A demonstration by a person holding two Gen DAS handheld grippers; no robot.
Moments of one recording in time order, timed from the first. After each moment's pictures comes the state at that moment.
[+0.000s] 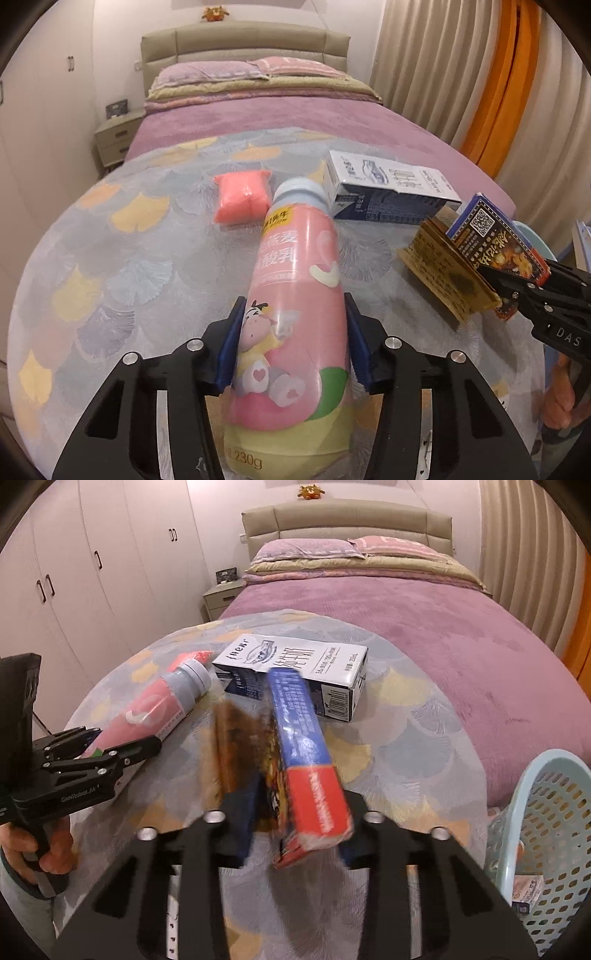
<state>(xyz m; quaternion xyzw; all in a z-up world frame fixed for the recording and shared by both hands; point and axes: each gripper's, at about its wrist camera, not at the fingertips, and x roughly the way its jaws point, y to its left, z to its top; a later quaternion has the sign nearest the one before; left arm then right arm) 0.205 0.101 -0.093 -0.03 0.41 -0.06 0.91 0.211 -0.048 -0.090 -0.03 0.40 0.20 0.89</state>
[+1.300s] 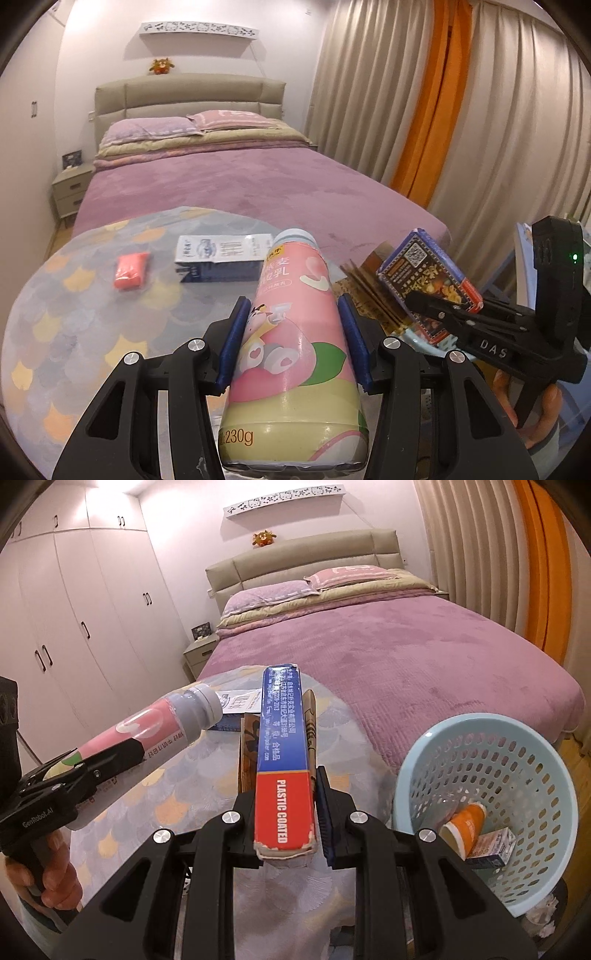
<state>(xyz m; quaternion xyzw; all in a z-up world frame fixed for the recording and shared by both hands) 0.144 -0.006 -0.011 -0.03 0.31 -0.17 0.93 0.132 -0.154 -0.035 0.07 0.34 0.16 0.92</state>
